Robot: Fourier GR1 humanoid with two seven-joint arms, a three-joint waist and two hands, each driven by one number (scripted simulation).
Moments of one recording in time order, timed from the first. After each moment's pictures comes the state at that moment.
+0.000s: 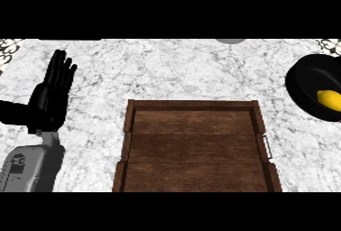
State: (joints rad) left arm -0.29 0.20 0.09 -1.51 0.13 0.11 0.03; right arm -0.80 -0.46 -0.63 -0.75 1.10 -0.65 0.59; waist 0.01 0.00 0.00
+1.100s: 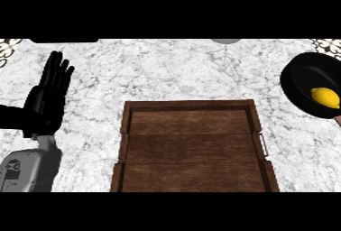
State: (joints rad) left arm -0.27 0.19 0.09 -1.56 0.12 0.12 0.06; right arm -0.27 -0.33 -0.72 -1.55 0.70 -0.75 0.51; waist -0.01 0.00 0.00
